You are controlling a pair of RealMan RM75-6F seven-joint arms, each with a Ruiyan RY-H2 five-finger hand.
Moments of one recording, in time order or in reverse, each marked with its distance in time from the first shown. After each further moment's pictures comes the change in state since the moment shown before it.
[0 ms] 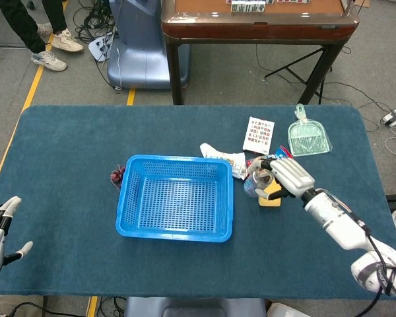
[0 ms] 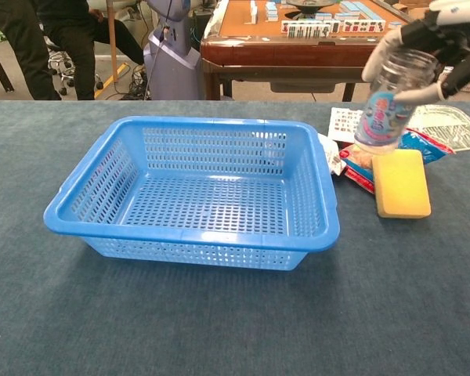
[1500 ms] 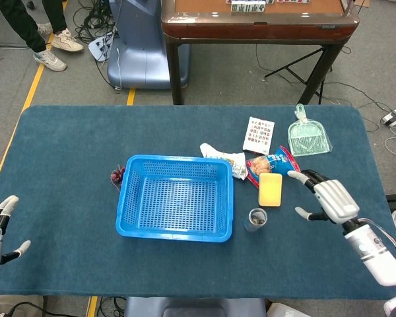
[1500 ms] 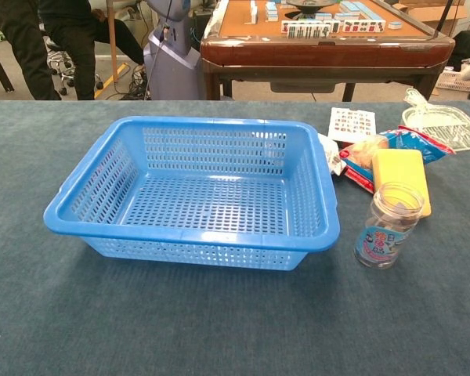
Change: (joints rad) left arm -0.003 0.000 -0.007 0.008 -0.022 -0.010 -0.002; right arm -0.258 -0.032 -0.158 0.123 -0.119 0.415 -0.132
